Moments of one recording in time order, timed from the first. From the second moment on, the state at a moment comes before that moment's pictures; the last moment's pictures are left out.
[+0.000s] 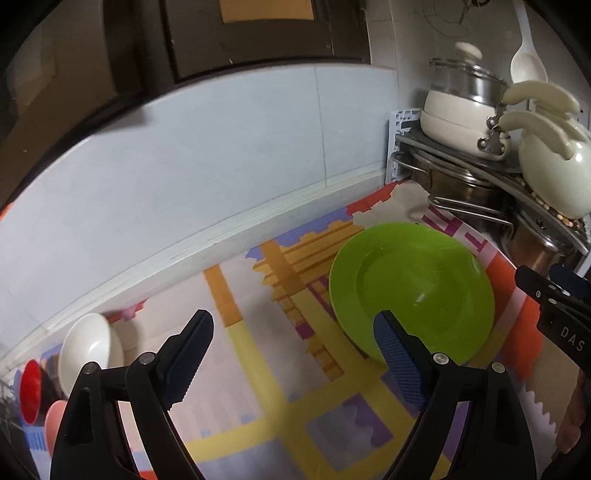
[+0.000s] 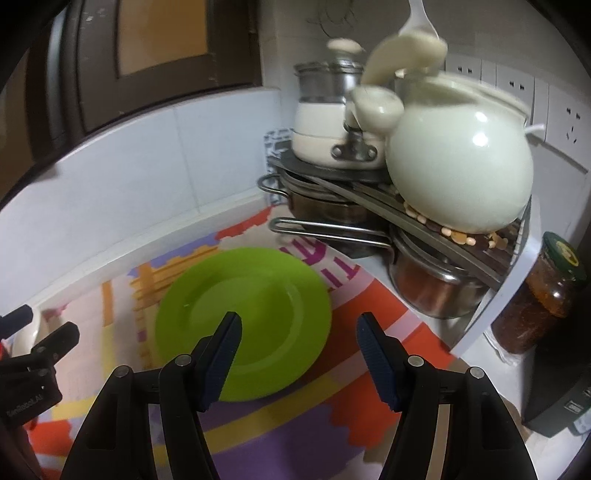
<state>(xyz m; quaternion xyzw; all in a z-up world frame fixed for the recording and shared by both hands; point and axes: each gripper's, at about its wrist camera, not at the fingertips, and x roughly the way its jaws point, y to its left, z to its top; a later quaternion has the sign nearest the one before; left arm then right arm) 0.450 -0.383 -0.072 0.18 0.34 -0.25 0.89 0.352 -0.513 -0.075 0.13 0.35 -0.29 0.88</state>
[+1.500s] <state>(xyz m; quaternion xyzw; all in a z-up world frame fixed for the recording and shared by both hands) 0.513 -0.452 -0.172 0.13 0.45 -0.31 0.83 0.409 -0.586 -0.174 0.21 0.43 -0.27 0.84</state>
